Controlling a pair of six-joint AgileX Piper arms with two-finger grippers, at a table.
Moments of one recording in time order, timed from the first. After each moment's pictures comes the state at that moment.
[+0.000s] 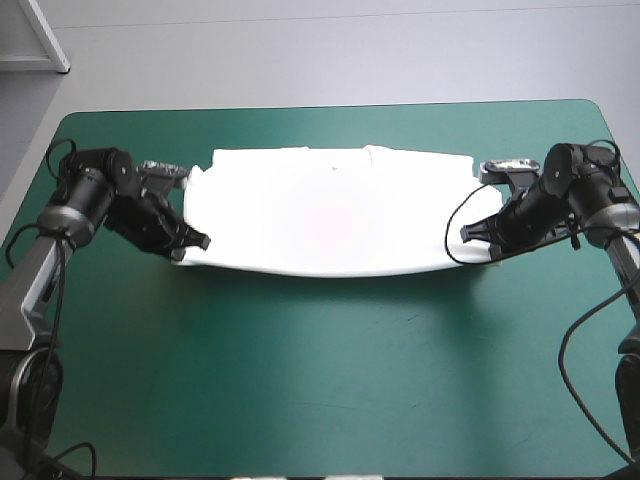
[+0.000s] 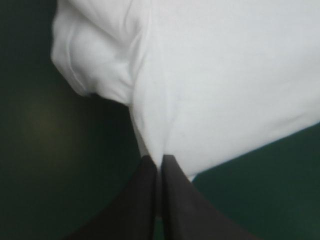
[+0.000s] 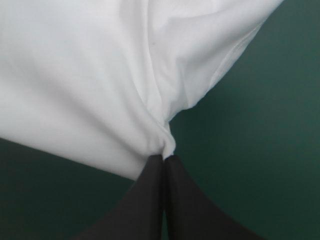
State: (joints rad) left arm -0.07 1.63 -1.38 -0.13 1.22 0.28; right arm 0.05 1.61 -1.37 0.18 1.19 -0.17
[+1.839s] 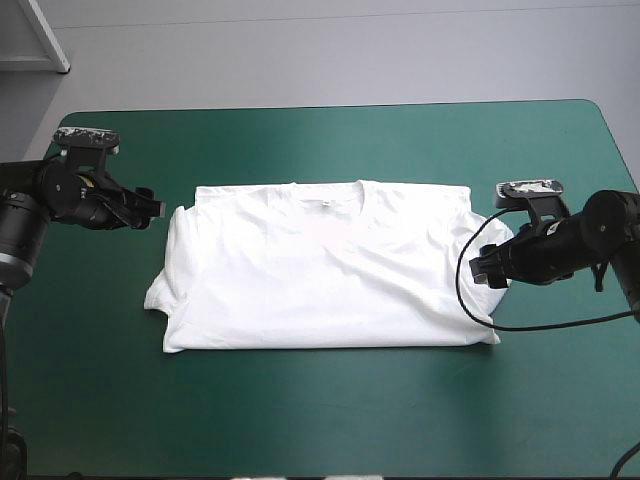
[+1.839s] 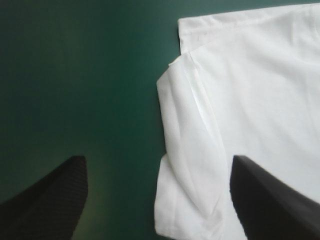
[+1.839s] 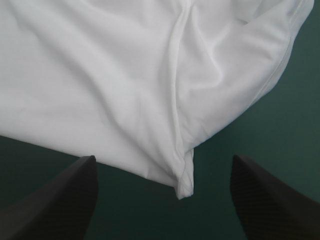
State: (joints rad) left arm 0.03 1.41 -1.37 -0.05 1.00 0.16; right arm 0.05 1.27 -1.18 0.27 1.17 -0.22
